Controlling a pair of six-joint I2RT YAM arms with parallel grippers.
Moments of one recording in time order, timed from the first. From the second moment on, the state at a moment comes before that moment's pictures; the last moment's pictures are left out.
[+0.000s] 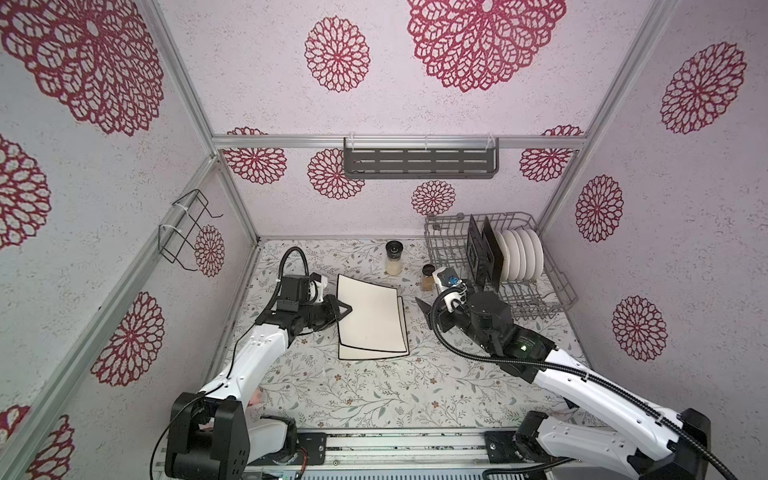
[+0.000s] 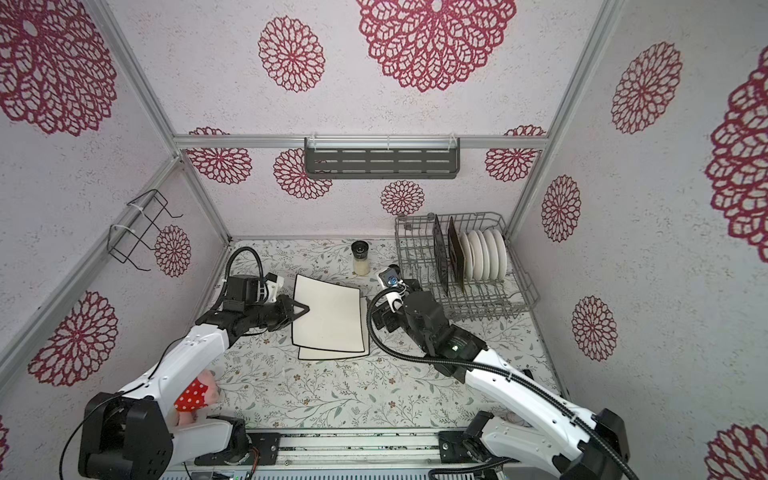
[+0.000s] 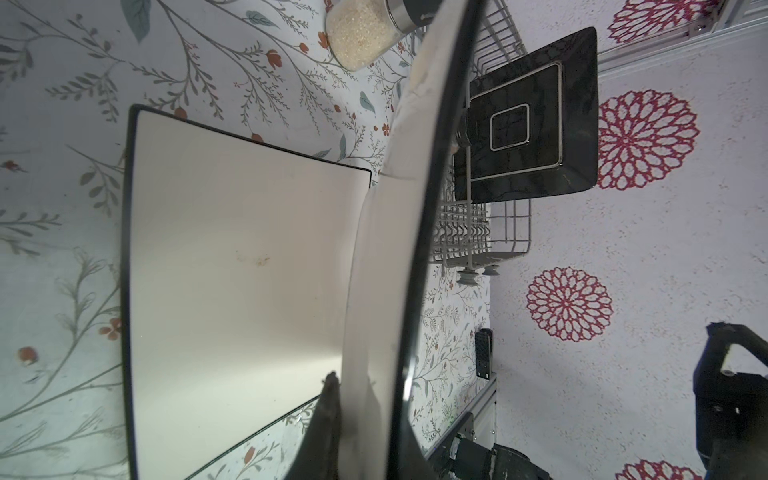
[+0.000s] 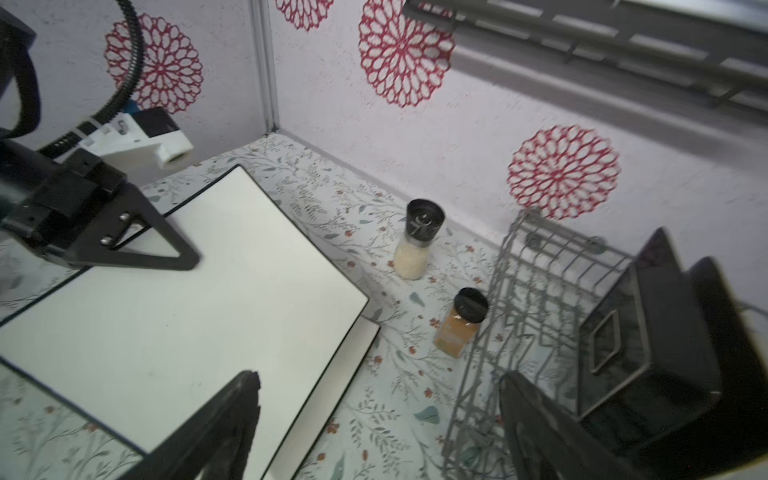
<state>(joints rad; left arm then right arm) -0.15 1.26 0.83 -0.36 0.60 -0.65 0.83 1.07 0.92 -0.18 0.21 0.02</state>
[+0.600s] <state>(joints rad) -0.15 1.26 0.77 -0.35 0.55 -0.59 0.67 1.38 0.93 -0.15 -0.23 0.49</state>
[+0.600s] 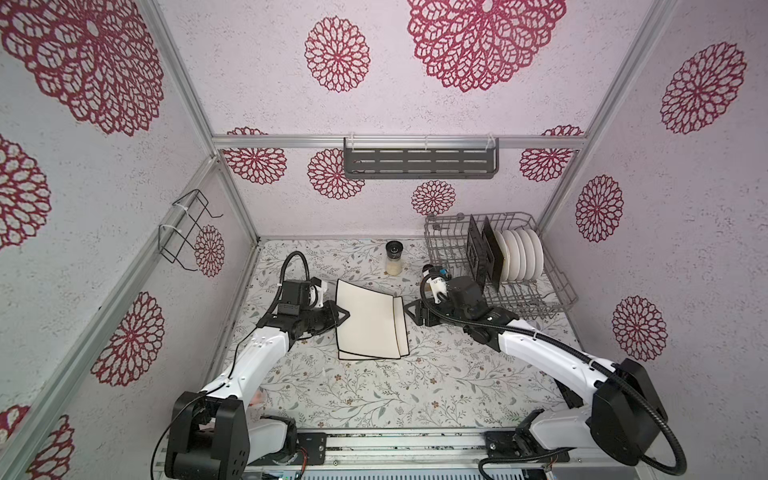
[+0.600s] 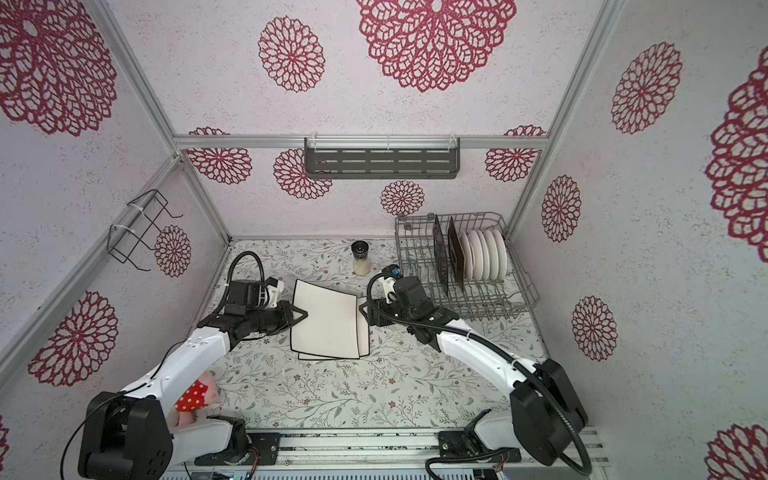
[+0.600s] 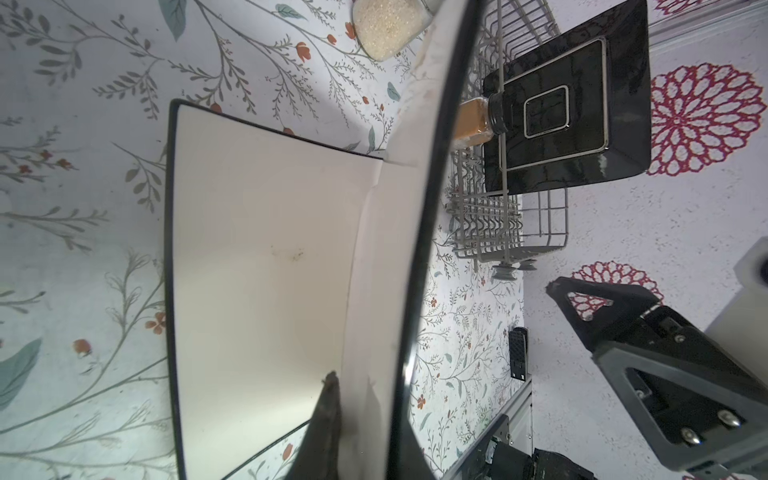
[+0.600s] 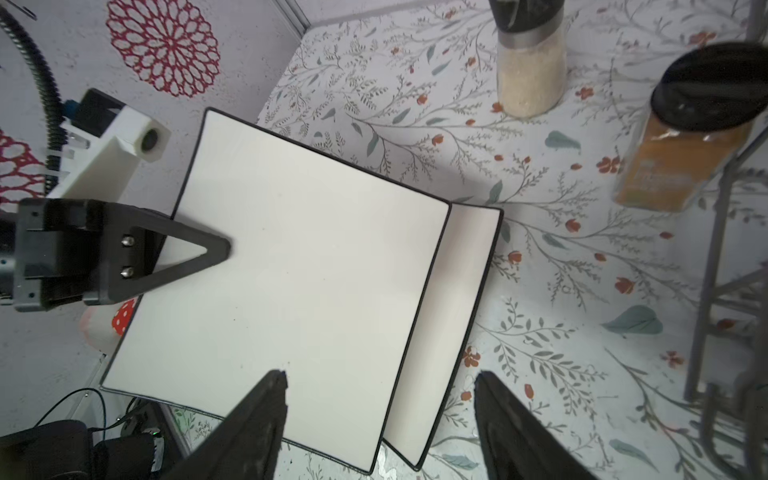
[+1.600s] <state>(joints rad) -0.09 1.42 0.77 -0.26 0.62 -0.59 0.60 1.67 0.92 0.04 -0.40 0.62</state>
